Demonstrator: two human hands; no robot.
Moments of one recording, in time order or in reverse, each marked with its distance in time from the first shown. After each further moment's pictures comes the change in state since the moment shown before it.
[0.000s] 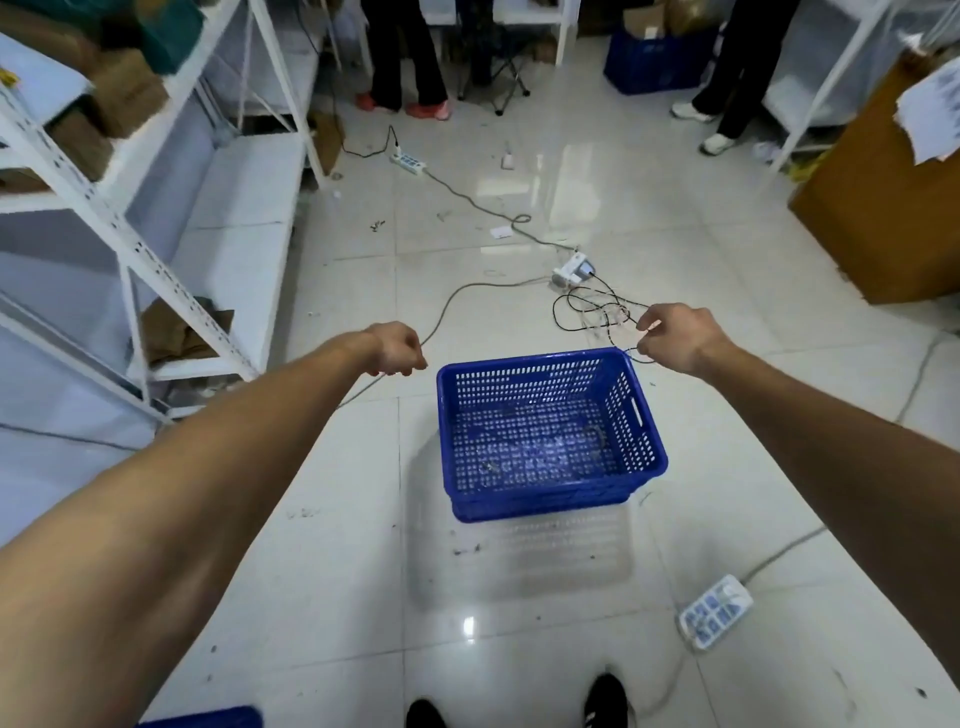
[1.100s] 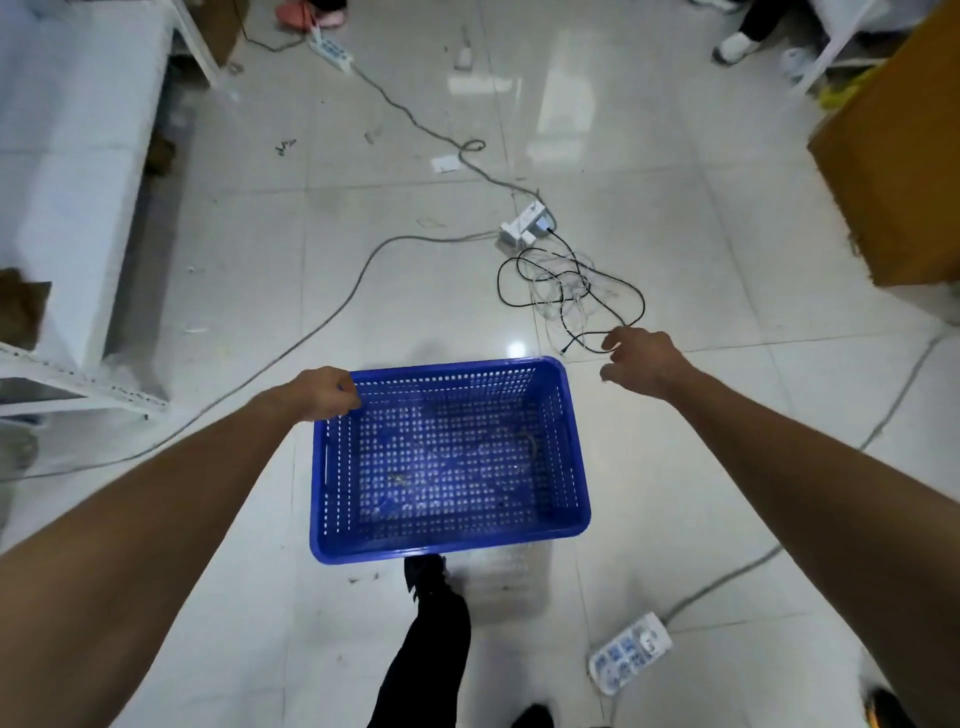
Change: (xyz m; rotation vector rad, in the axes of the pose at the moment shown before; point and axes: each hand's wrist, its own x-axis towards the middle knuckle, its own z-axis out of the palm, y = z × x) left_hand 0.303 0.108 0.084 -0.119 -0.129 -0.189; right_hand 0.339 0.176 0.020 -0.006 -0.309 0.057
